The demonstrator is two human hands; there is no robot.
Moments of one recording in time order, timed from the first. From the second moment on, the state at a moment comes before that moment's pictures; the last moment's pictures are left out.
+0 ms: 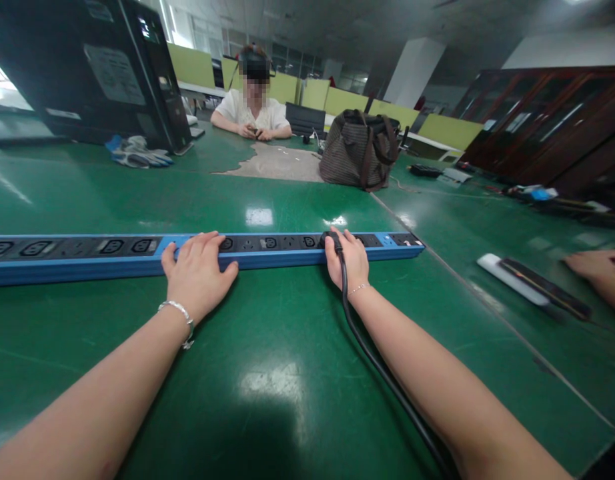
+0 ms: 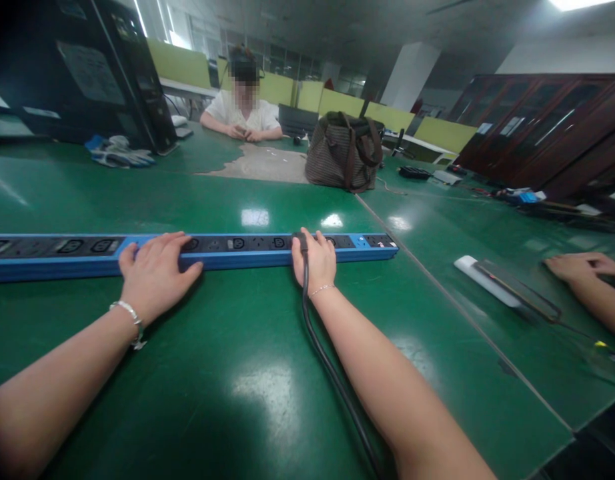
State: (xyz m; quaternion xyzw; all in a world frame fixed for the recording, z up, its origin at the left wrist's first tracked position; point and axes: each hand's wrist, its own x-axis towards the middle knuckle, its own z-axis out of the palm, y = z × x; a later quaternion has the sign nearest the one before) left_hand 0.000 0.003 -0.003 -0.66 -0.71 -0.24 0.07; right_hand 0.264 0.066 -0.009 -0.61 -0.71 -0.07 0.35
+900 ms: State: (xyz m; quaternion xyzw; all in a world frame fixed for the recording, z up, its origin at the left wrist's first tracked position) left_hand 0.001 0.002 -0.003 -0.66 -0.71 -0.25 0.08; right_hand 0.261 0.068 -0.010 -0.60 -0.70 -0.04 0.38
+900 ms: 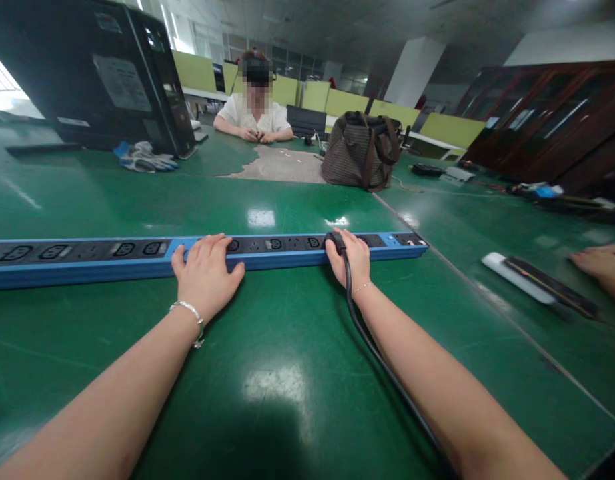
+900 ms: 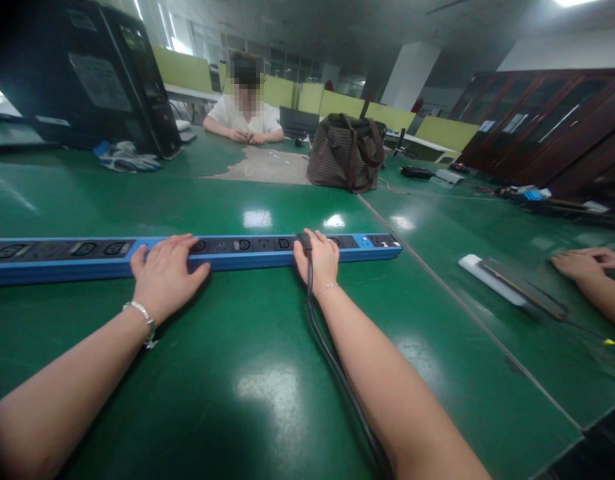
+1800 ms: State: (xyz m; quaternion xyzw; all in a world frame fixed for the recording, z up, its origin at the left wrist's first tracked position) left_hand 0.001 0.002 -0.004 -0.66 -0.71 -0.25 0.07; right_hand 0.283 0.077 -0.005 -0.50 -0.79 0.00 0.35
